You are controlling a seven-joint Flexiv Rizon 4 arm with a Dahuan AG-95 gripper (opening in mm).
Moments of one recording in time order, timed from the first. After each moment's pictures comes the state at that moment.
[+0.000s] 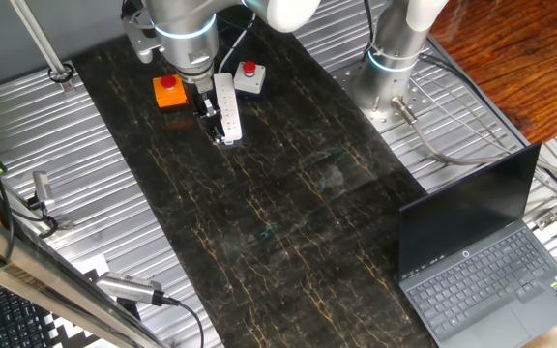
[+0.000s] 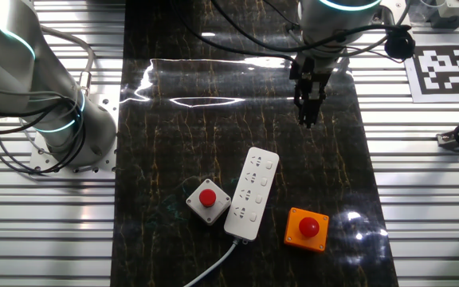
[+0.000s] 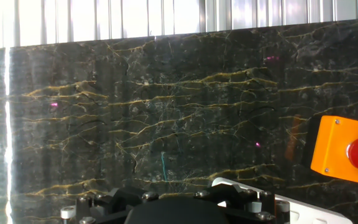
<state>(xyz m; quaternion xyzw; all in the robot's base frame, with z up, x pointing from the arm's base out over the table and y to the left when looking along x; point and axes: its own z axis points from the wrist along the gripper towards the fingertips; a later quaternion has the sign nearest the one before) 0.500 0.000 0.170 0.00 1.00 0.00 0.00</state>
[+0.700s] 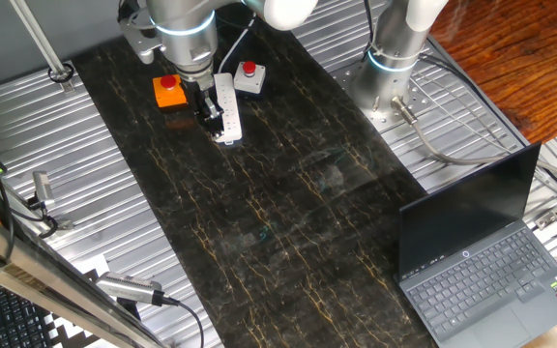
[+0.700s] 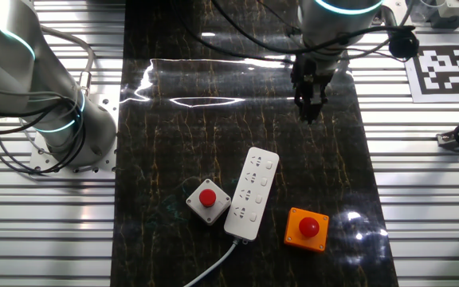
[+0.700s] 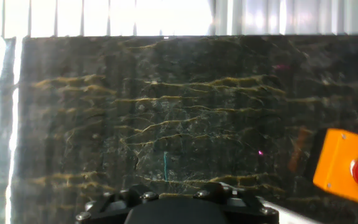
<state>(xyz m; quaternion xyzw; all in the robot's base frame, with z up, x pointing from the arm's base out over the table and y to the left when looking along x) 0.500 0.000 0.170 -0.09 1.00 0.02 0.00</state>
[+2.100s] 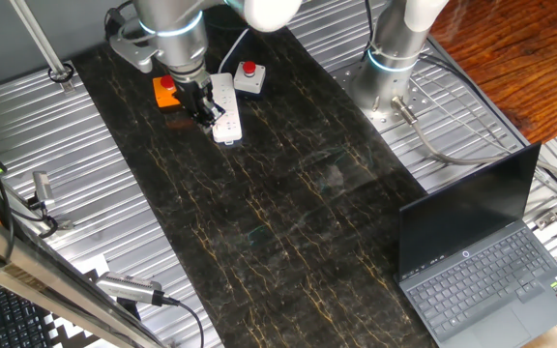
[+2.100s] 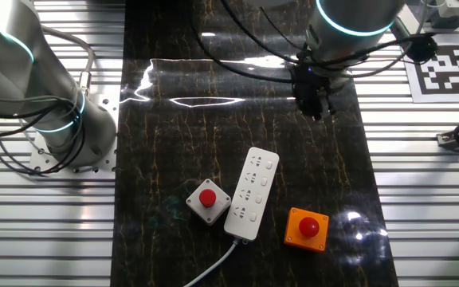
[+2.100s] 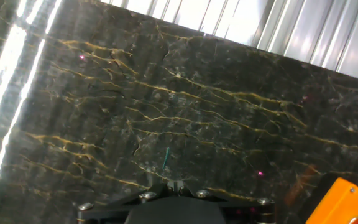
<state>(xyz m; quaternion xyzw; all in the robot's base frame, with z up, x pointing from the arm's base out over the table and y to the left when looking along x) 0.501 -0.008 0.159 -0.19 0.98 0.02 -0.01</state>
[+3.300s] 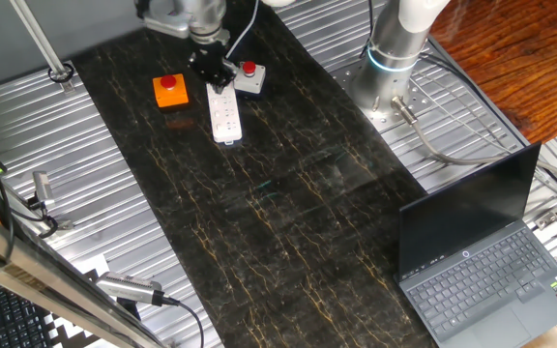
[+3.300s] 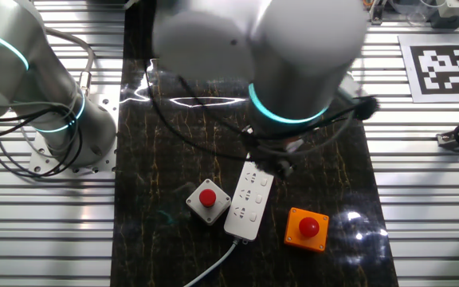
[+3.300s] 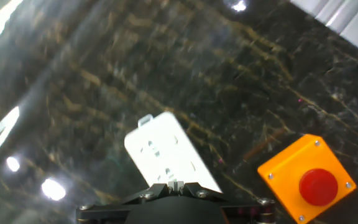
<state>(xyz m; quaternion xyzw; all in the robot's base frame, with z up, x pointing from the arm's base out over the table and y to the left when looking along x) 0.418 -0.123 0.114 -0.38 0.92 0.00 -0.01</state>
